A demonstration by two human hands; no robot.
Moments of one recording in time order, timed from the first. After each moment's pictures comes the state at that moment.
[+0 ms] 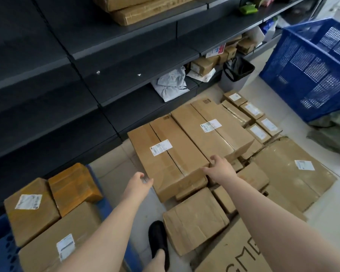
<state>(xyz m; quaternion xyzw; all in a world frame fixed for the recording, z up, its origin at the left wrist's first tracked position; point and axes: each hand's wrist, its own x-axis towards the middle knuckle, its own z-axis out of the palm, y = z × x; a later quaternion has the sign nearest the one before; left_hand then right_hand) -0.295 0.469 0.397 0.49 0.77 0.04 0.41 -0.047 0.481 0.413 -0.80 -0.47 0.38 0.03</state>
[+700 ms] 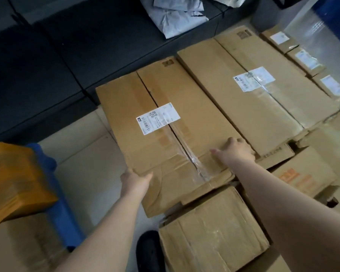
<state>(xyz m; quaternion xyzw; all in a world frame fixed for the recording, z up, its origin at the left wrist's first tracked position) -0.291 0.606 0.014 0.27 0.83 0.07 0.48 -0.040 0.648 0.051 -0.84 -0.43 0.31 -0.10</state>
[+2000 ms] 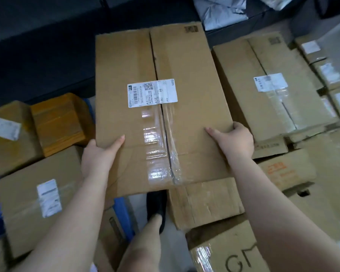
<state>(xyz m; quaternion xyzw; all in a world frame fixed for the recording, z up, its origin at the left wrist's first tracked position) -0.405 0.497 0.215 0.22 0.90 0.22 0.32 -0.122 0.565 0.238 -0.83 -0.41 0.35 0.12</state>
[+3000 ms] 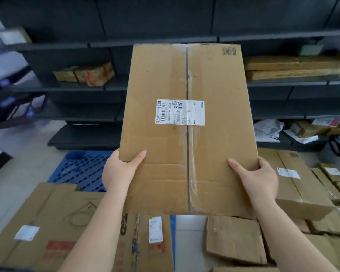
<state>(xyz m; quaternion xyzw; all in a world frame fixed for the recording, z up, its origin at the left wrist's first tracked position) -0.406 0.028 0.644 0.21 0.86 0.45 0.09 -0.146 0.160 0.641 -0.64 -0.58 0.36 0.35</state>
